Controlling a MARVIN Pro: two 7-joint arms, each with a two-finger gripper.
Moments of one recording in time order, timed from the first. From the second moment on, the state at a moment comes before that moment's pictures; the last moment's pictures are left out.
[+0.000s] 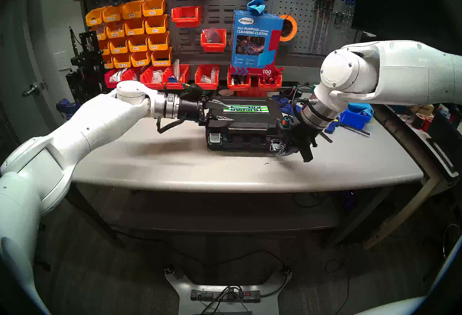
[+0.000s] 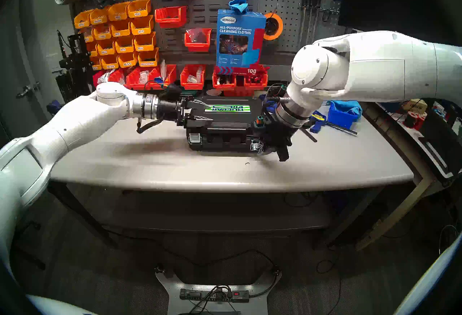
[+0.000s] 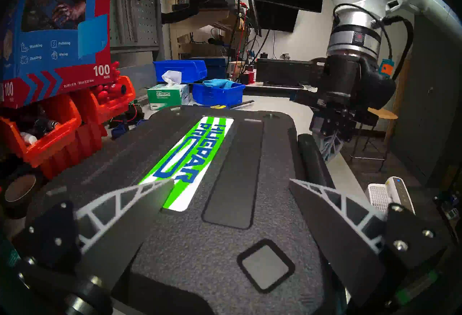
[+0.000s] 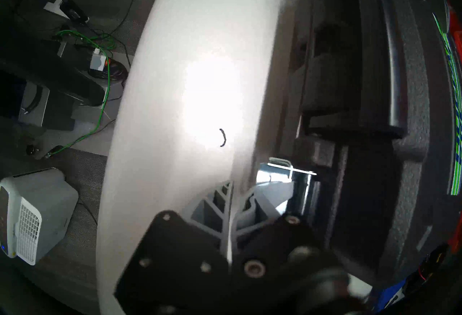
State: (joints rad) left arm 0.42 -0.93 -0.45 -0.95 -0.96 0.05 -1.16; right arm 0.68 -0.79 -0.87 -1.76 0.83 0.29 0.82
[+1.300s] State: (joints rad) left arm 0.42 -0.93 -0.45 -0.95 -0.96 0.05 -1.15; right arm 0.84 -0.70 -1.01 -1.79 0.93 0.13 1.13
